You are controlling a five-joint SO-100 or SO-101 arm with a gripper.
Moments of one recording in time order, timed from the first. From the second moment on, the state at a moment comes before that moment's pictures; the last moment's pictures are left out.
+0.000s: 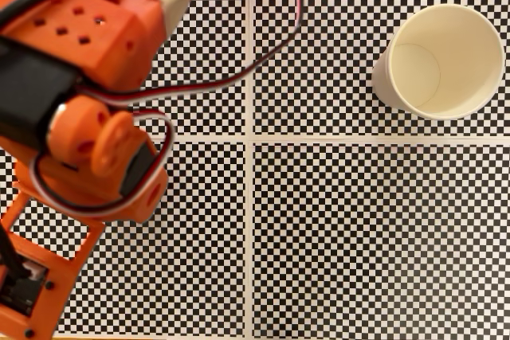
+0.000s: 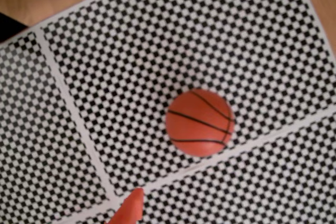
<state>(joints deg) 19.2 57.6 27.9 98.4 -87.2</state>
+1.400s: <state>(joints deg) 17.5 42.2 15.3 98.4 -83.3</state>
